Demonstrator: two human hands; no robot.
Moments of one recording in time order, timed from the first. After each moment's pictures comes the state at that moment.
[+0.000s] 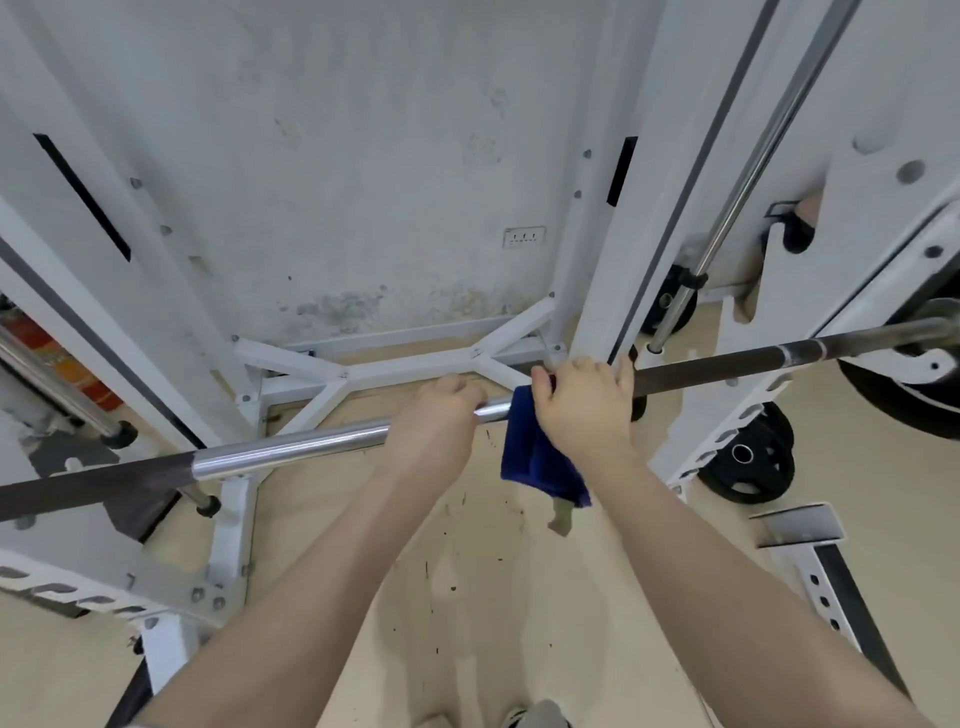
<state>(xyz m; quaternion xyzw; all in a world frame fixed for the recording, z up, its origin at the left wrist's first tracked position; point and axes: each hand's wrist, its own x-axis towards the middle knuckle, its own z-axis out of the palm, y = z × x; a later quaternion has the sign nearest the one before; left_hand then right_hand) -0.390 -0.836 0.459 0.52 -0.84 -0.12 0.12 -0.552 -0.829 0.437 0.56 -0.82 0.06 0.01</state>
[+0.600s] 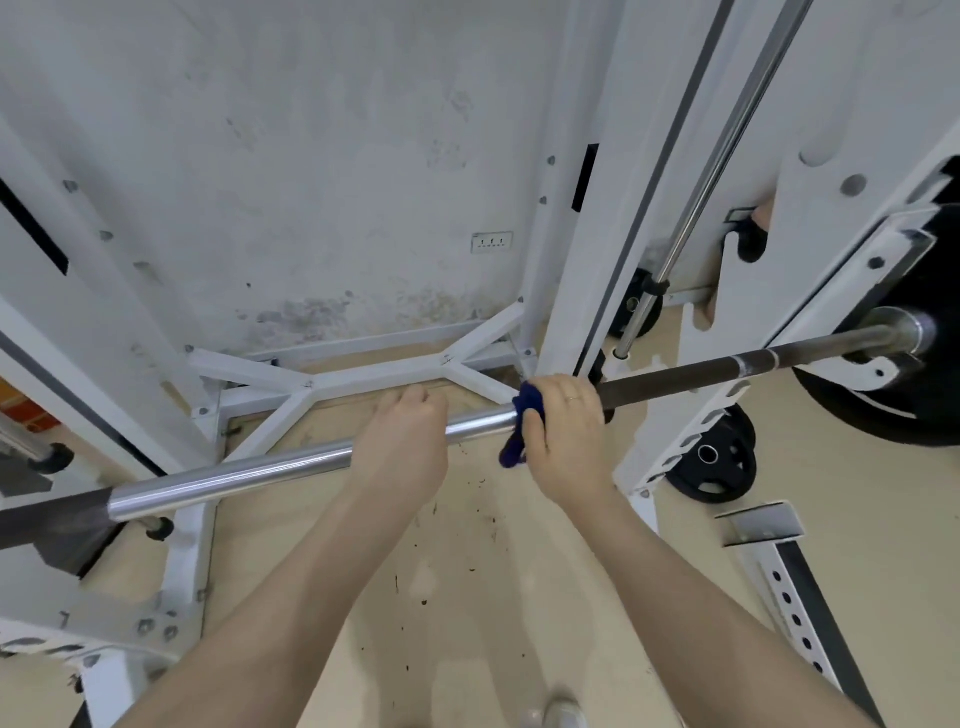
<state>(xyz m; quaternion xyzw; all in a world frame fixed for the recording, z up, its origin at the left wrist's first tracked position) -0.413 -0.839 0.462 0.55 -0.83 -0.08 0.11 -0.583 -0.810 0.413 0.64 -0.71 0.28 0.03</state>
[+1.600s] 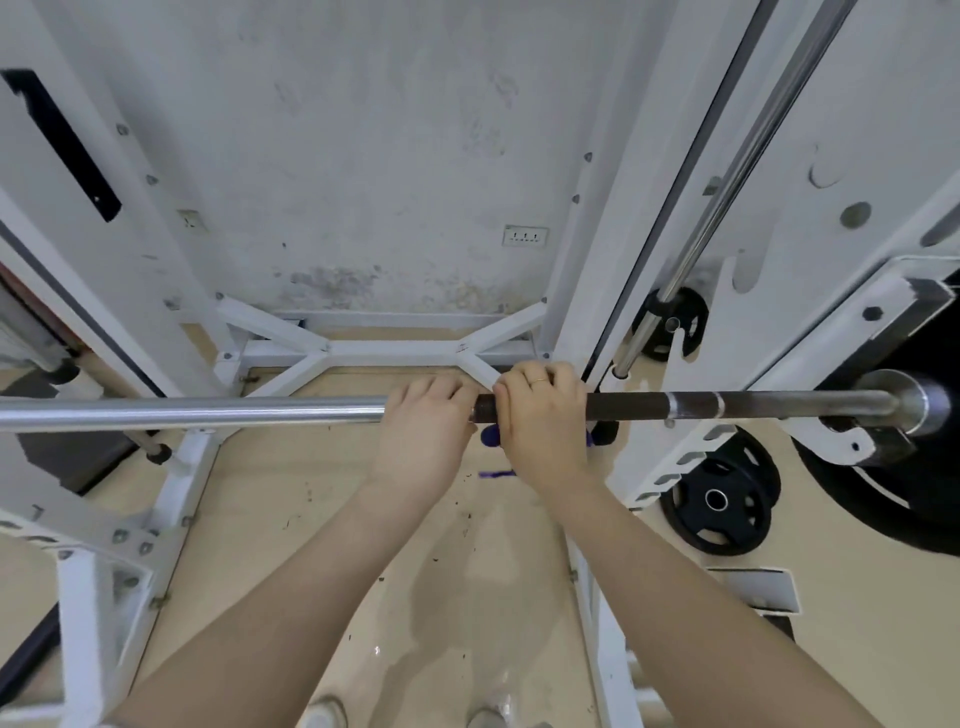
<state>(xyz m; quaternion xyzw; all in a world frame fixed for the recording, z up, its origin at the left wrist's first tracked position) -0.562 -0.817 0.448 0.58 -0.80 -0.03 0.13 -0.694 -0.830 0.413 0.73 -0.62 0.23 0.17</state>
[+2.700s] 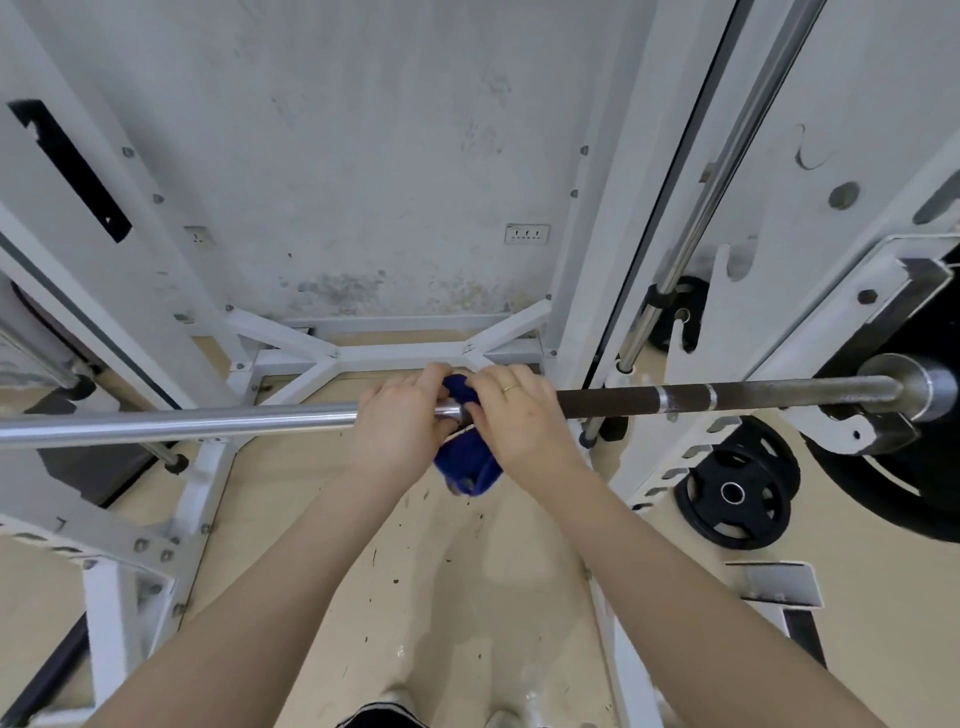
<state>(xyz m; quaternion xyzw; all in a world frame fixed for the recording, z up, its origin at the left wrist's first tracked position) -0.555 -0.829 0.452 0.62 -0.76 -0.12 0.15 -0.699 -0.828 0.417 0.78 -0.55 0.26 0.10</state>
